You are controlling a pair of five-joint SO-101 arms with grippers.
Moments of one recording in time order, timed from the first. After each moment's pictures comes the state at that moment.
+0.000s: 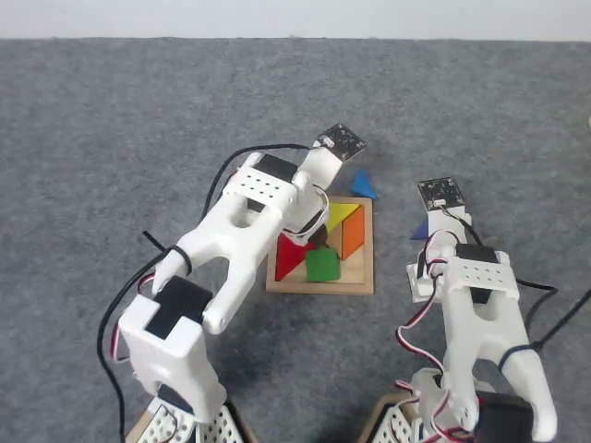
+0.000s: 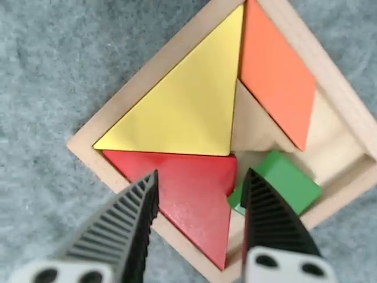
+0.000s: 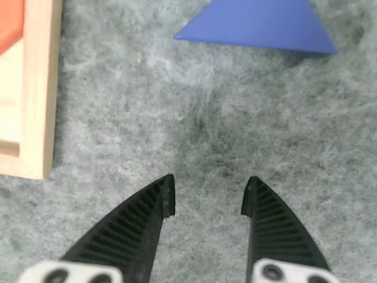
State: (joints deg) left arm 18.7 16.4 10.9 67.9 -13.8; right arm 3.3 -23.7 59.3 51.4 16.2
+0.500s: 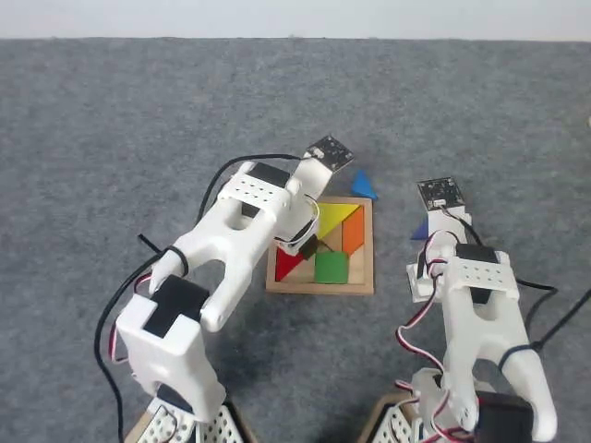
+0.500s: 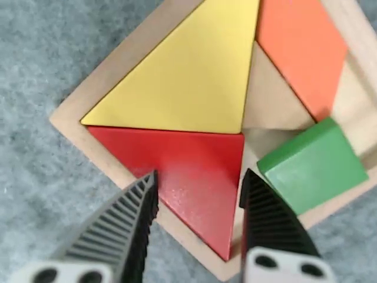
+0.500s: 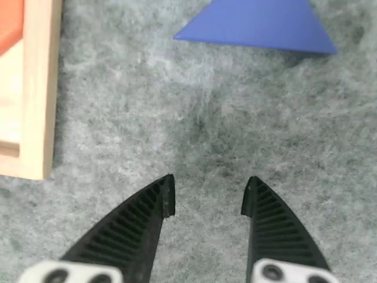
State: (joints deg) left arm 17.4 16.4 15.4 66.3 -14.6; right arm 3.3 -23.7 59.3 51.4 16.2
